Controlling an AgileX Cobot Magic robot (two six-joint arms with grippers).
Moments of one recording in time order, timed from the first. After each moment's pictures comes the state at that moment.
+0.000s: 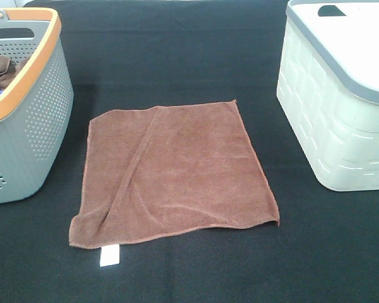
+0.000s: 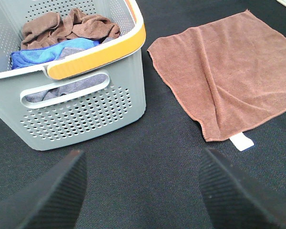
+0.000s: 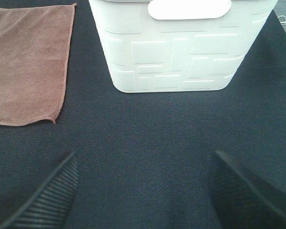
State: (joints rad) left arm 0.01 0.00 -0.51 -0.21 1.06 0.27; right arm 0.03 0.08 -0.50 -0.05 1.07 0.01
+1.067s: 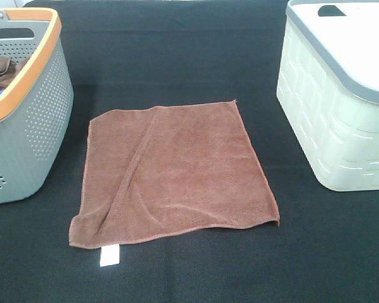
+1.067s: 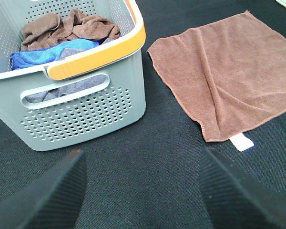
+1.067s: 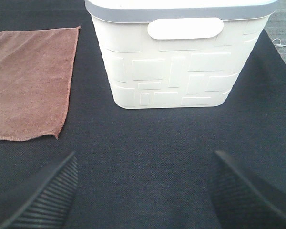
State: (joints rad) left arm 0.01 0.00 -0.51 -0.21 1.06 0.27; right arm 0.03 -0.01 -0.50 -0.05 1.07 0.01
